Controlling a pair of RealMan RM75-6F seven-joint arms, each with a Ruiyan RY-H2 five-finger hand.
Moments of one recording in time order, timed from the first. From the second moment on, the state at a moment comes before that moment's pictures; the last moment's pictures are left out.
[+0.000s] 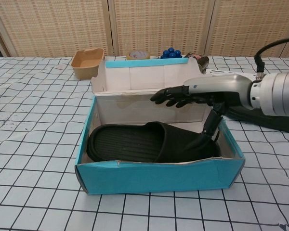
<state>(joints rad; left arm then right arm) -0.04 -1.10 -0.05 -1.68 1.44 1.52 0.18 0.81 -1.26 0.15 -1.80 -1.19 0.61 0.18</state>
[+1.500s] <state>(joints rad) -0.04 -1.11 -0.05 -1.69 1.42 1.50 0.21 0.60 -1.35 0.09 -1.19 -1.12 0.78 -0.05</state>
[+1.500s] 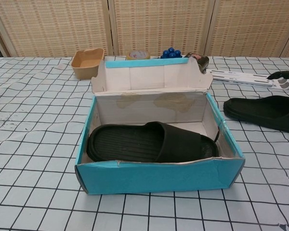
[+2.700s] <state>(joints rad) -0.04 -1.11 -0.04 -1.69 1.42 1.50 0.21 0.62 -1.52 0.11 -0.98 -1.17 0.72 0.03</state>
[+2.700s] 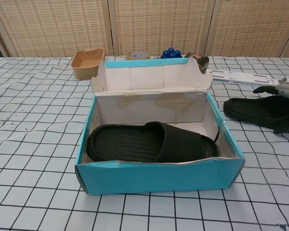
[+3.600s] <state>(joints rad) -0.05 -1.11 -0.04 -1.69 1.41 1.49 0.22 0.59 -1.59 0.14 -0.84 -1.22 0.75 0.16</state>
